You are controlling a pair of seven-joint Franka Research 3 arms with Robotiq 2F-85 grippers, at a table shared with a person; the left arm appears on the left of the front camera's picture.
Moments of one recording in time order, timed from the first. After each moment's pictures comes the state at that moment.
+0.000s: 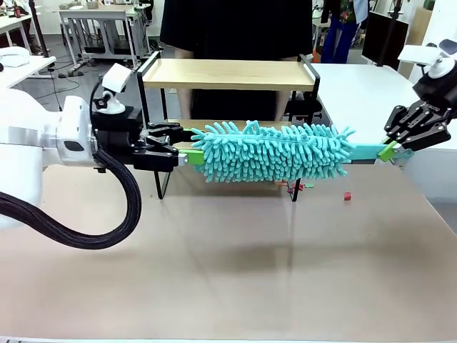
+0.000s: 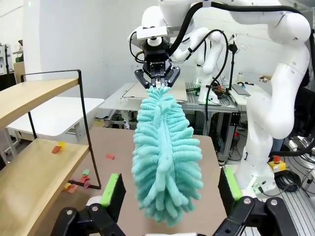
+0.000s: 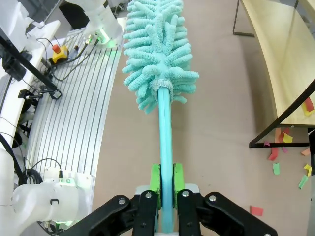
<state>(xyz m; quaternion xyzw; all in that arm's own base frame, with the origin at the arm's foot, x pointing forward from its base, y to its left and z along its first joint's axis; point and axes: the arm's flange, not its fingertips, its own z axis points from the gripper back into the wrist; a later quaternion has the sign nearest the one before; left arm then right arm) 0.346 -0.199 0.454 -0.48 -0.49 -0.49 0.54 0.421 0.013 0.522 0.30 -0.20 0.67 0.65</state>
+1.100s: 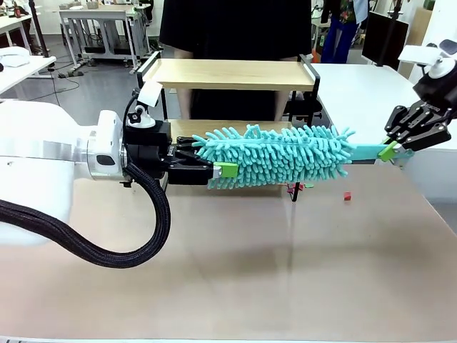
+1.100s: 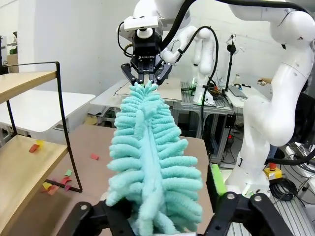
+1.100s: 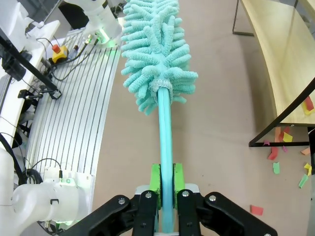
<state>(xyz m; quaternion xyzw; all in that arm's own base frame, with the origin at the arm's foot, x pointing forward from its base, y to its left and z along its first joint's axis) 0.327 -0.245 0.440 -0.50 -0.47 -0.48 0.55 0.421 0.012 0.522 0.30 -0.19 0.67 0.66</state>
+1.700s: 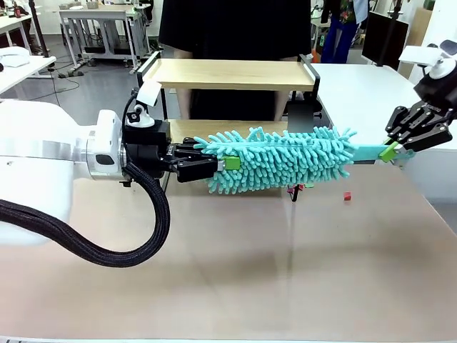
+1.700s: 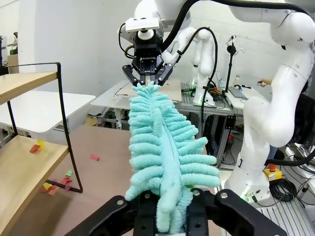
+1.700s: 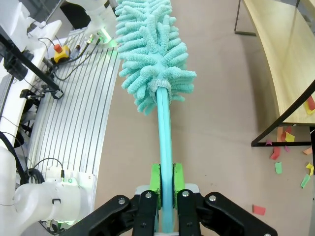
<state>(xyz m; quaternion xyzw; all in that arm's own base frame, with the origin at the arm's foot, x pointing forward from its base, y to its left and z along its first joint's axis) 0.329 -0.243 0.441 -0.50 -0.47 -0.47 0.55 0.419 0.011 0.522 0.30 -0.19 0.67 0.66</state>
